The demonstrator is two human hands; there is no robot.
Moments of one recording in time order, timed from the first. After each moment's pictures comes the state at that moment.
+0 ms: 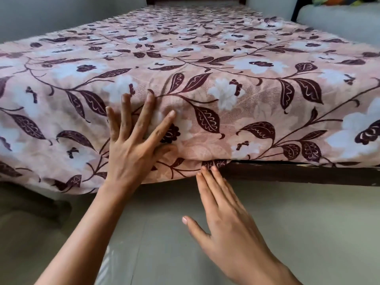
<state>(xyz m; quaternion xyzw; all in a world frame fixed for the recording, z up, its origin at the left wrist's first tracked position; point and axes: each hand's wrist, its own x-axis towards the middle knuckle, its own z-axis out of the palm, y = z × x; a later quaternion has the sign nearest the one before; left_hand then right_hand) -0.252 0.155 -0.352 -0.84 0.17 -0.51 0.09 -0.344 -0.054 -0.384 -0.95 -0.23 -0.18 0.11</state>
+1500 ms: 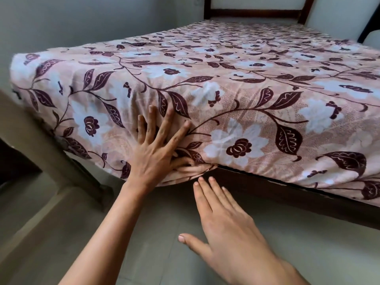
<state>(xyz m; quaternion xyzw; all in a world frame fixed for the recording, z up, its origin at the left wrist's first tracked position) -0.263 0.246 -0.382 -0.88 0.09 -0.46 0.10 -0.337 0.038 -0.361 -0.94 -0.33 0.00 0.06</state>
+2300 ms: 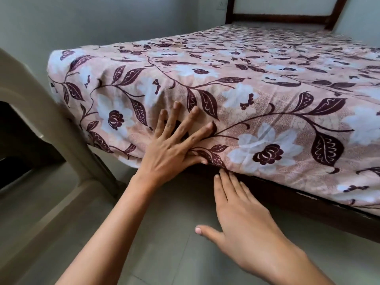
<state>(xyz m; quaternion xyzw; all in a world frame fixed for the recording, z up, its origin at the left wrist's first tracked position) -0.269 0.266 -0.368 -0.88 0.11 -0.44 0.12 -0.319 0.055 -0.337 -0.92 -0.39 0.07 -0.01</state>
